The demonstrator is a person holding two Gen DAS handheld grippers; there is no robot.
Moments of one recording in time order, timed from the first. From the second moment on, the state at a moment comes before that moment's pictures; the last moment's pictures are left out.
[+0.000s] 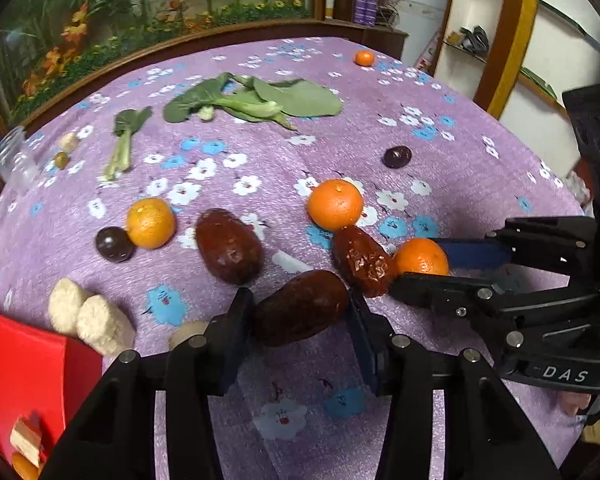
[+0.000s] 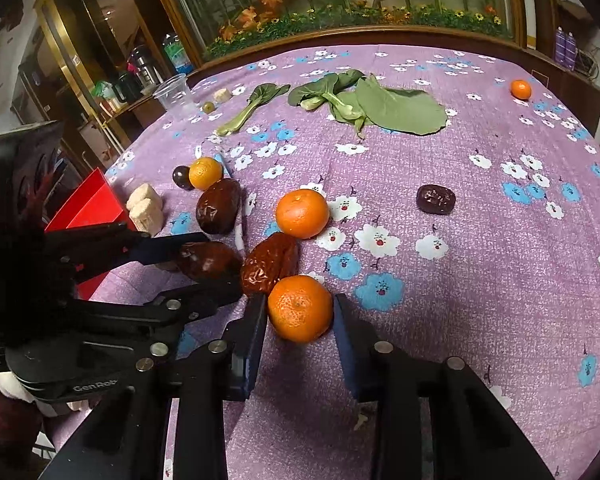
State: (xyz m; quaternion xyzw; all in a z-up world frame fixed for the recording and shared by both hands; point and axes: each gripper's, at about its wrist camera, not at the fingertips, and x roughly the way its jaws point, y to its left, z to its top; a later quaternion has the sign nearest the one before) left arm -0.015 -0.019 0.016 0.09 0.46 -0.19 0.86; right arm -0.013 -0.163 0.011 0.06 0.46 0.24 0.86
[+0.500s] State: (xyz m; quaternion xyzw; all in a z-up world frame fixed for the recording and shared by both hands) left arm -0.085 0.062 0.074 -0.07 0.40 -0.13 0.90; right arm -0.054 -0.157 0.057 0.06 0.41 0.26 0.87
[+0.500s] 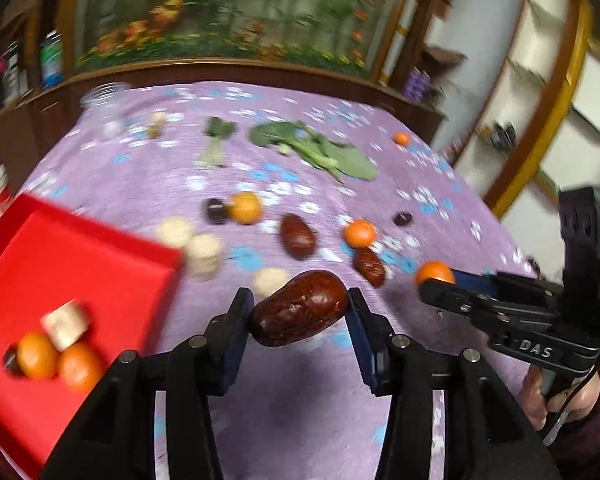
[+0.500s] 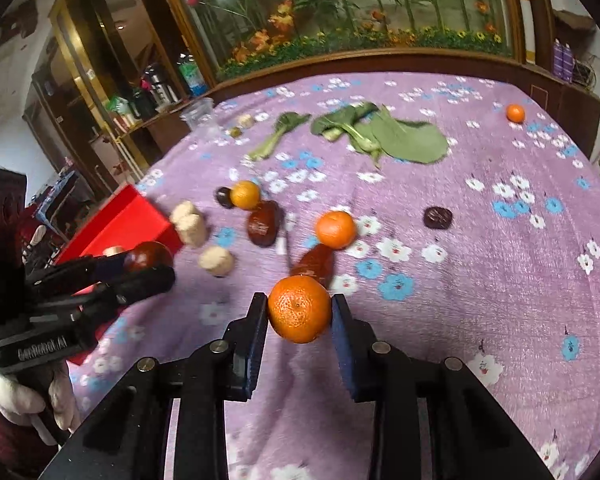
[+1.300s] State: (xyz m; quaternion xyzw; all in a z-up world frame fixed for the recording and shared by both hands) left arm -0.155 0.250 0.059 -0.16 0.38 0.08 0.91; right arm -0.054 0.064 0.074 -0.02 0.44 0.37 0.82
